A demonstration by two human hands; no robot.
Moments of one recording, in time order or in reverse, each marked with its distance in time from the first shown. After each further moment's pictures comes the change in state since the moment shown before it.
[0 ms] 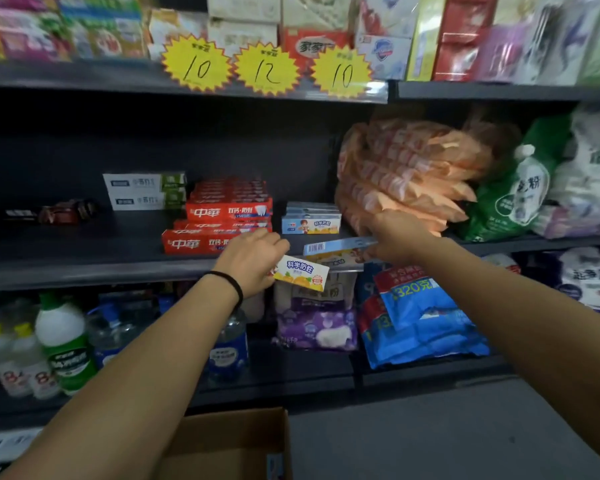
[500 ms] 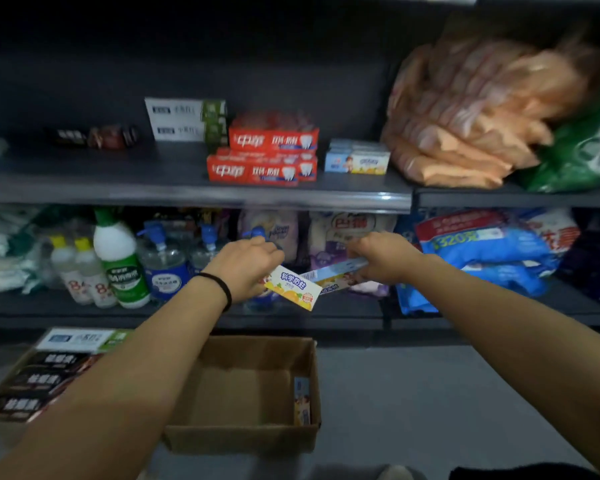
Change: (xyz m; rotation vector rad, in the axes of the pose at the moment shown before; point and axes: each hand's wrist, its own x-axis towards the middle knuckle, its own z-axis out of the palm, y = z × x) left_hand -0.119 -0.006 0.081 -0.030 -0.294 0.026; right_hand -0.030 -0.102 0.120 0.004 -0.263 -0.291
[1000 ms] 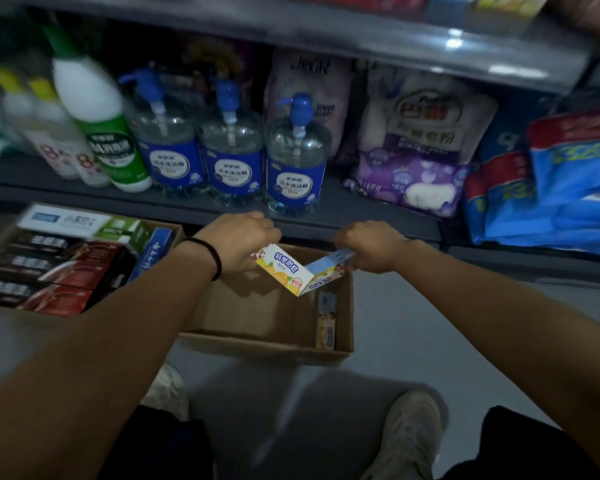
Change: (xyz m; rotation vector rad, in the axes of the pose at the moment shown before) left_hand -0.021 -0.022 0.189 -0.261 -0.288 0.085; right_hand 0.092 -0.080 0.186 0.075 -0.301 -0.258
